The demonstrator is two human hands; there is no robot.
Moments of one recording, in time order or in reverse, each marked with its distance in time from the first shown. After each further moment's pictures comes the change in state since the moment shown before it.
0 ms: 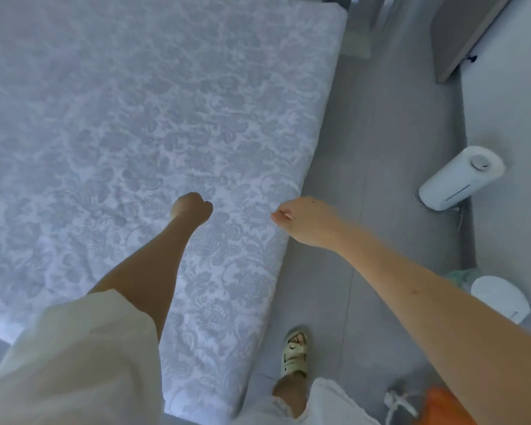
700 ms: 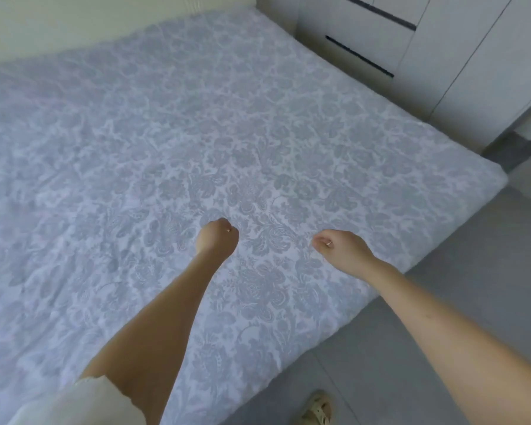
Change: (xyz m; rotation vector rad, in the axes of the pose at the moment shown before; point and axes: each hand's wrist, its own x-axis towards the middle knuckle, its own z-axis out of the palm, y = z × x) left_hand 0.223 0.173 -0.116 -0.416 0.342 -0.470; right_hand 0.412 0.119 -0.233 -0.064 -0.224 -0.357
